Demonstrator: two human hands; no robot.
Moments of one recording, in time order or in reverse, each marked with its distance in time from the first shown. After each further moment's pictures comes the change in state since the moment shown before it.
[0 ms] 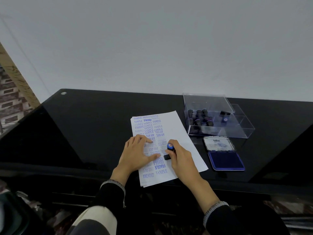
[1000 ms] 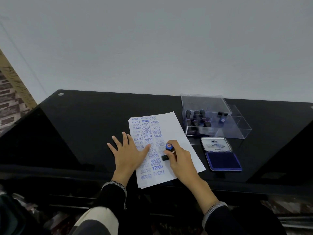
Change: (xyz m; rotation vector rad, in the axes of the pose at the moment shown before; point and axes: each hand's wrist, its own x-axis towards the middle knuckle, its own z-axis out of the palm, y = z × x) left_hand 0.001 0.012 0.000 0.253 0.007 -0.428; right_hand 0.001 0.002 -0.004 0.086 -0.002 0.047
